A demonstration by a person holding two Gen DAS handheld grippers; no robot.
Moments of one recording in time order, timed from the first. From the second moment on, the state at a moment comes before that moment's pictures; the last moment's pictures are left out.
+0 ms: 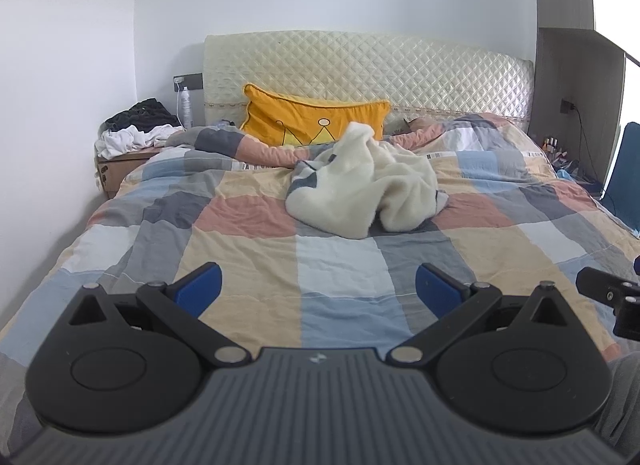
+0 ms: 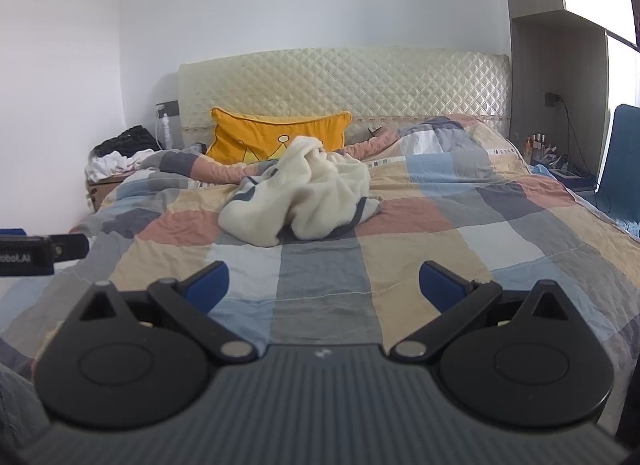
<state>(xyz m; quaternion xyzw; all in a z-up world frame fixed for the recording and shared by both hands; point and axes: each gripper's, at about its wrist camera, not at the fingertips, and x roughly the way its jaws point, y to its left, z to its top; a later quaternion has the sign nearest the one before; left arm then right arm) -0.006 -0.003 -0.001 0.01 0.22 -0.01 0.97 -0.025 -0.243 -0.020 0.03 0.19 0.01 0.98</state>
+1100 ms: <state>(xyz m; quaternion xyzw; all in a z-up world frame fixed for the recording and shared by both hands) 0.009 0.003 -0.016 -0.01 0.24 -0.01 0.97 -0.017 -0.240 -0.034 0.04 0.20 0.00 0.98</state>
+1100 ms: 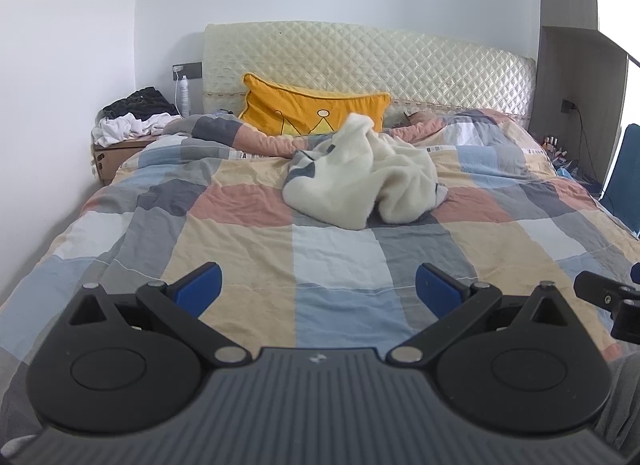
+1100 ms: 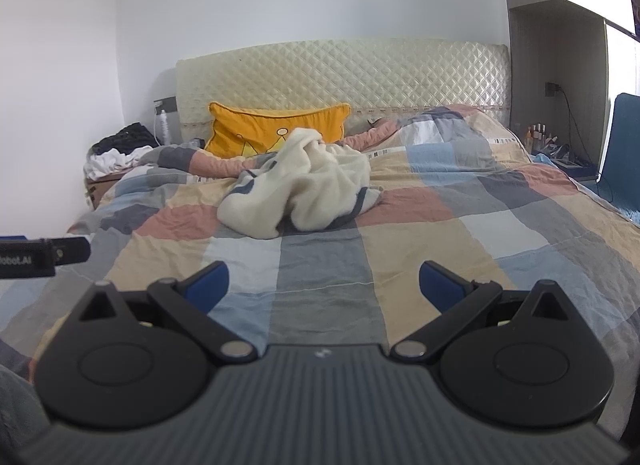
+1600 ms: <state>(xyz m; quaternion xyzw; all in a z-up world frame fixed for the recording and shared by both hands) 0.027 0.001 -0.037 -0.01 0.25 -0.01 0.97 0.001 -0.244 -0.052 0.05 0.20 -0.01 0.98</state>
